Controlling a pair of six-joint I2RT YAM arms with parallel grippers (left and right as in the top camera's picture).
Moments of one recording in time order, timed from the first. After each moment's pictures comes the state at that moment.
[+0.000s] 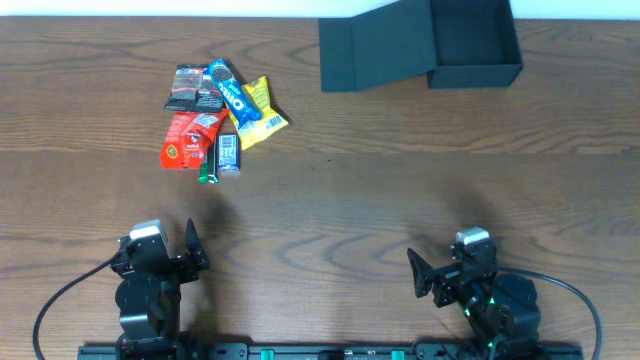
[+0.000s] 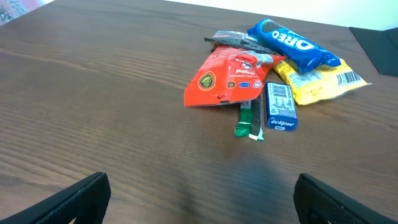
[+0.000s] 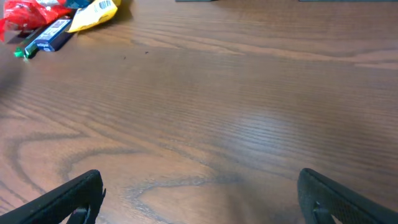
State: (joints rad) left arm 0.08 0.01 0.14 -0.52 -0.09 -0.10; right arm 0.22 0.02 0.16 -0.64 -0.17 0.10
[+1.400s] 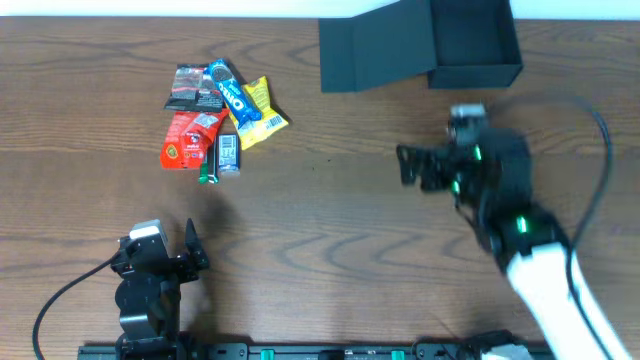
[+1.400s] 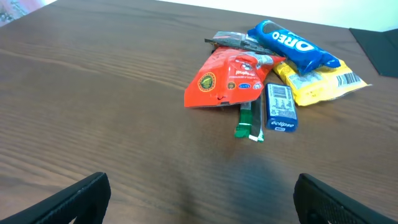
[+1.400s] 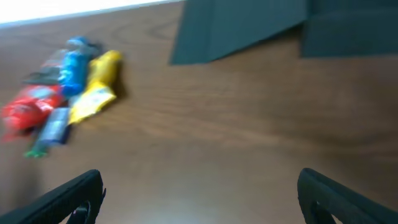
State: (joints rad) left arm 0.09 0.01 0.14 -0.52 -0.09 -0.10; right arm 0.22 1.17 0.88 -0.36 -0.13 0.23
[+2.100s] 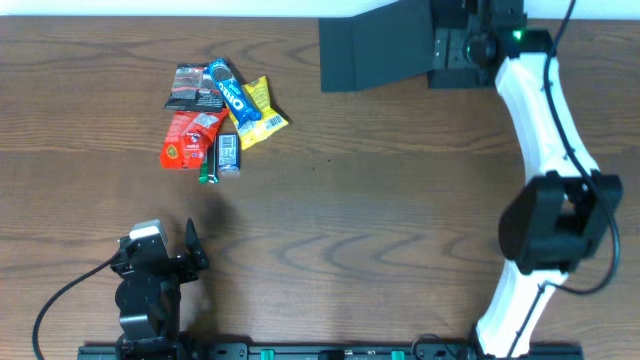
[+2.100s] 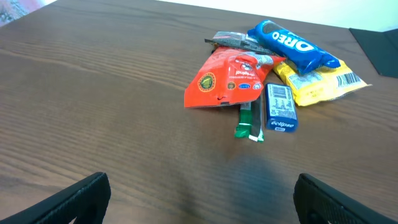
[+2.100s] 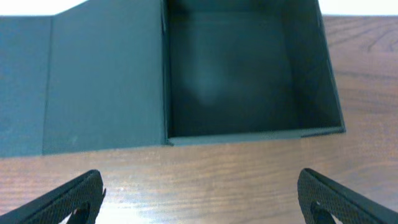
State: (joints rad) left arm 0.09 0.01 0.14 -0.51 -0.09 -0.10; right arm 0.04 2.11 1.98 -0.77 0.10 0.06
